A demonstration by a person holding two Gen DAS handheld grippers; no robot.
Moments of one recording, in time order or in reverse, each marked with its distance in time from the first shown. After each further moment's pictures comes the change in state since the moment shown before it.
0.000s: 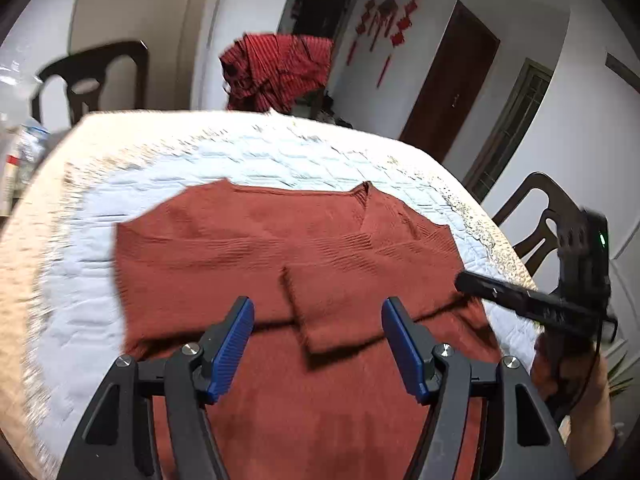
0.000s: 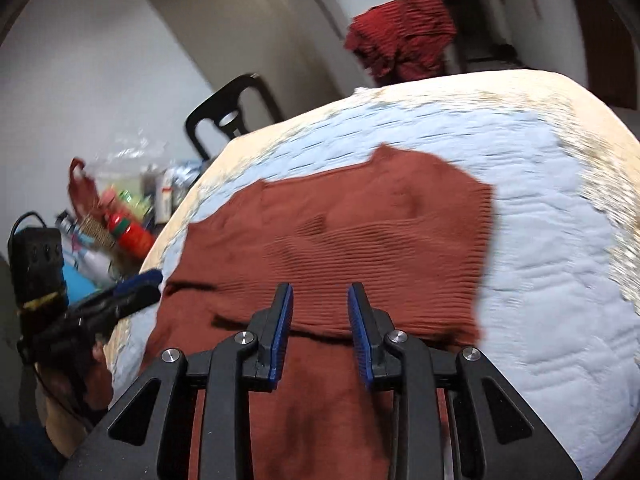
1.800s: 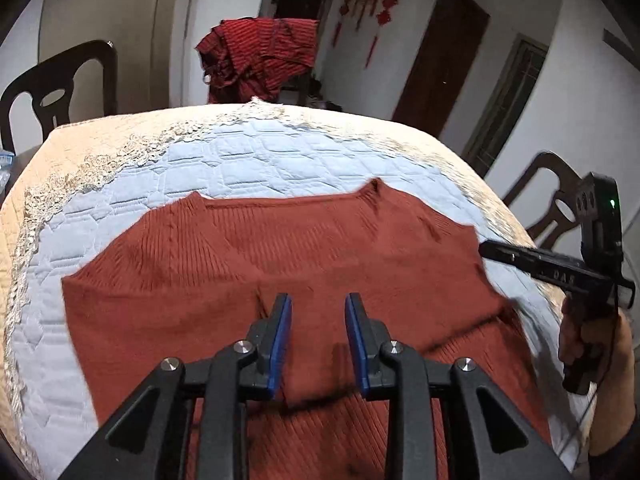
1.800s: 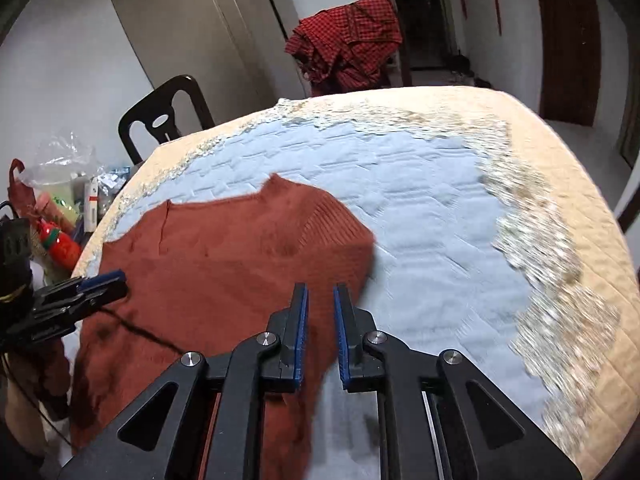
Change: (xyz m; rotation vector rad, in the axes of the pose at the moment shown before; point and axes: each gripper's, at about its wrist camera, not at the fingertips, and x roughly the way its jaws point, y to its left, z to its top) left arm 0.048 0.006 0.032 0.068 0.049 0.016; right arm 0.014 -0.041 0.046 -0.025 0.025 -0.221
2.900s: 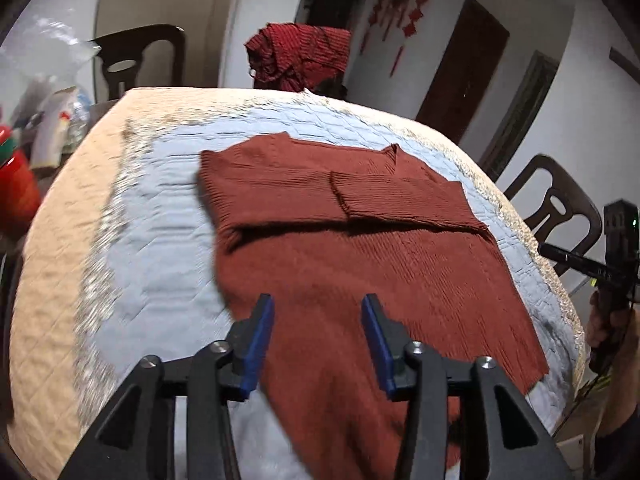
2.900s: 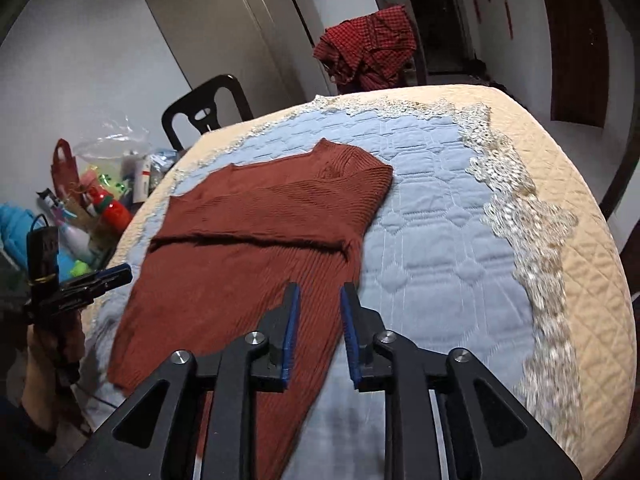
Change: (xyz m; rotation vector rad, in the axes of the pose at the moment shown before) left arm -0.121 0.029 -0.107 -0.079 -0.041 0.050; right arm -0.104 0.017 -0.090 -0.021 -0.032 0.076
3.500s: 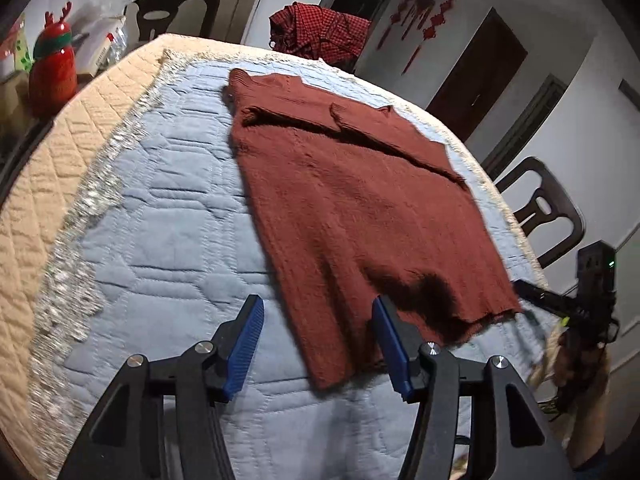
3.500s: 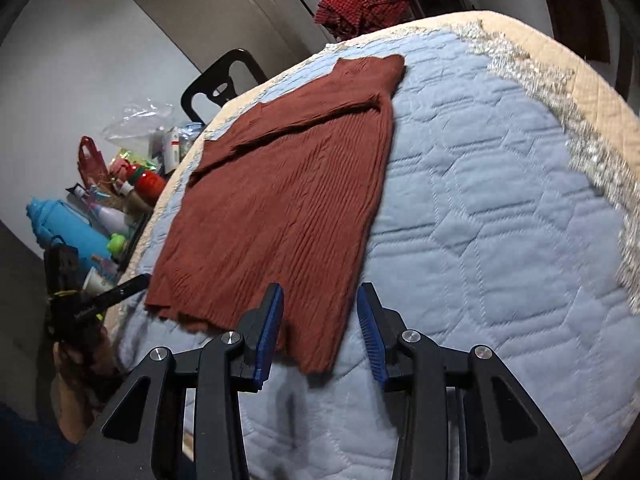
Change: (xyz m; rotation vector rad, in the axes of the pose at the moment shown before) left arm -0.024 -0.010 -0.085 -0.147 0.054 -0.056; right arm -0.005 0.018 -0.101 0.145 0.092 0.143
